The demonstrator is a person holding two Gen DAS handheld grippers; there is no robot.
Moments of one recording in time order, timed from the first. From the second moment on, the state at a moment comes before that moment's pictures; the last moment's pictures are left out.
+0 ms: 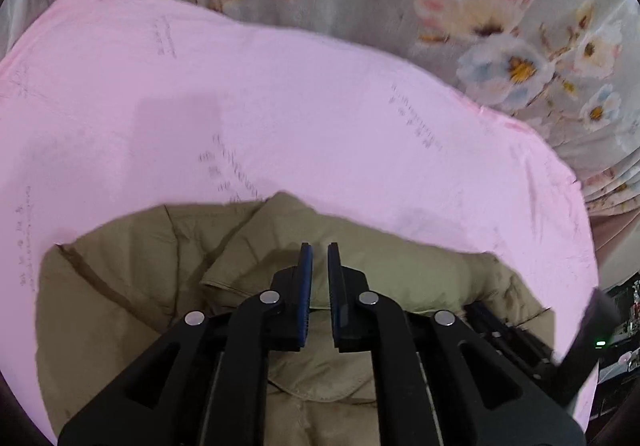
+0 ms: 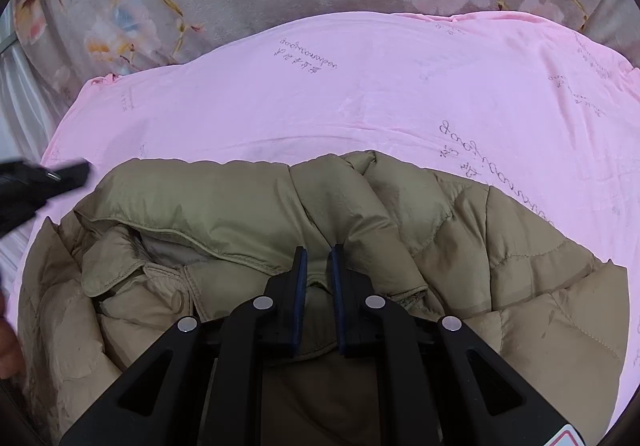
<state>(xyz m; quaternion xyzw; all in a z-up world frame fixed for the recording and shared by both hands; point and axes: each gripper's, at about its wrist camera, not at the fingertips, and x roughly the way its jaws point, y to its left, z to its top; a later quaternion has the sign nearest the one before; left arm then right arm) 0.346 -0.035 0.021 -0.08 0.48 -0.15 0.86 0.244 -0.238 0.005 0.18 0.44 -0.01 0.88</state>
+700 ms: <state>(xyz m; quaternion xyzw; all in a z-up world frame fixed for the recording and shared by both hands) 0.322 -0.053 -0.014 0.01 0.42 -0.13 0.90 0.254 -0.211 0.010 0.13 0.43 -0.03 0.89</state>
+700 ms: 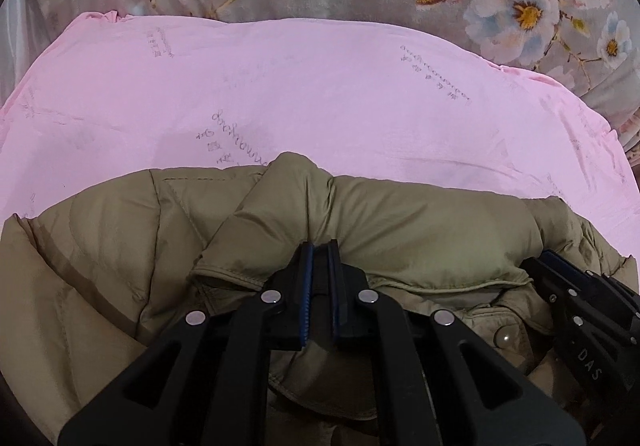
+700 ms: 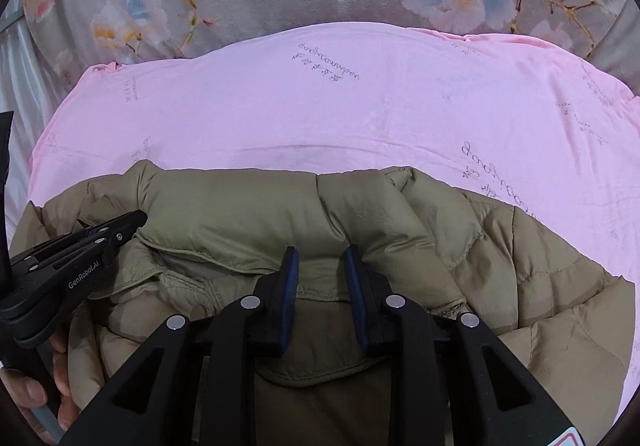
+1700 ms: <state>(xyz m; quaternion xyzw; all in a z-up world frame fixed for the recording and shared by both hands) 0.202 0.035 0.044 0.00 0.38 -0.15 0.91 0.046 -0.280 0.064 0.24 0.38 0.01 0.89</state>
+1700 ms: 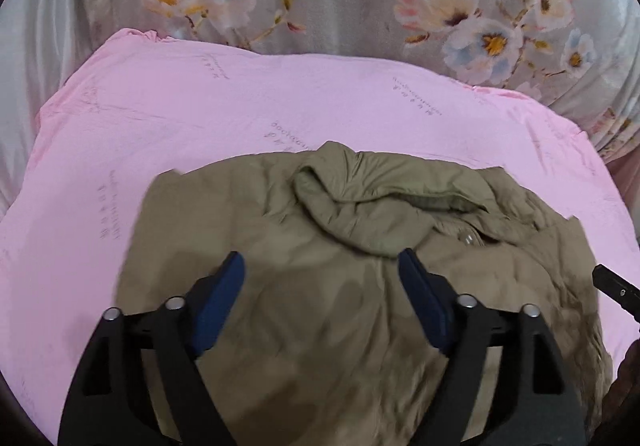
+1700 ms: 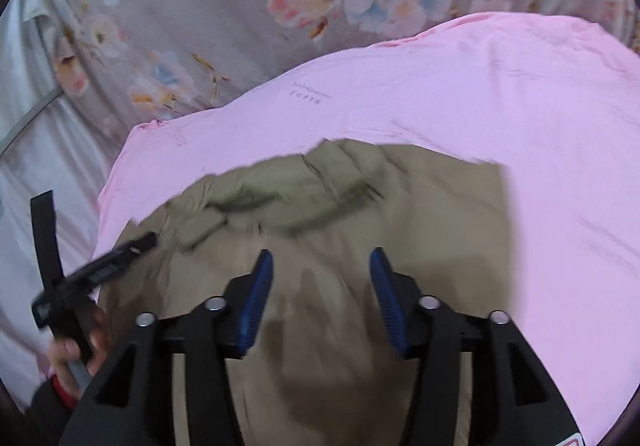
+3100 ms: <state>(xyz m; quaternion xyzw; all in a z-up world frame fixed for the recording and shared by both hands) -0.129 0.220 0.123 -0.20 0.36 -0.26 0.88 -0.309 -0.230 0.165 0.31 0.22 0.14 0.91</state>
